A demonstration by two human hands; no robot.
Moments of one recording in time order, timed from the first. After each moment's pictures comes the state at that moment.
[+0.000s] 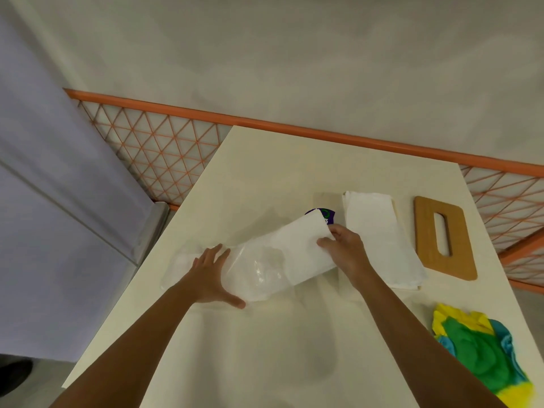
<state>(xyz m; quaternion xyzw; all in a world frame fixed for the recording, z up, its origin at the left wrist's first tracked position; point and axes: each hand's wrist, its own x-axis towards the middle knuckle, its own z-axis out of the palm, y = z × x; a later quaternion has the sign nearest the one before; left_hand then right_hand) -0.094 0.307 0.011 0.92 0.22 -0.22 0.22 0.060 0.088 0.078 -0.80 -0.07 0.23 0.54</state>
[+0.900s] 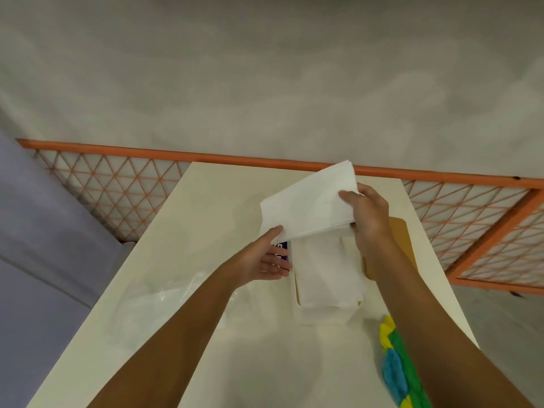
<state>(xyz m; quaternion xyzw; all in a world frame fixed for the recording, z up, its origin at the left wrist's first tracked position) 0.049 0.174 0.117 0.61 0.31 -0.18 0.71 0.140 0.015 0.181 -0.68 0.07 0.09 0.73</state>
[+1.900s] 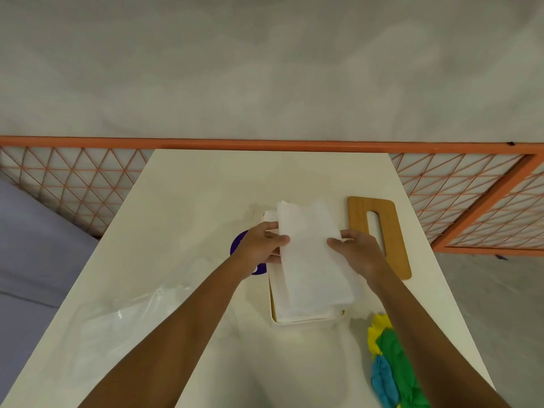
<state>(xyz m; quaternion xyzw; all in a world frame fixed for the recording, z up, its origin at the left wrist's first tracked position) 0.126 0.143 0.080 0.67 0.26 -0.10 0.69 0.174 -0.036 0.090 -0.84 0.04 0.21 0.50</state>
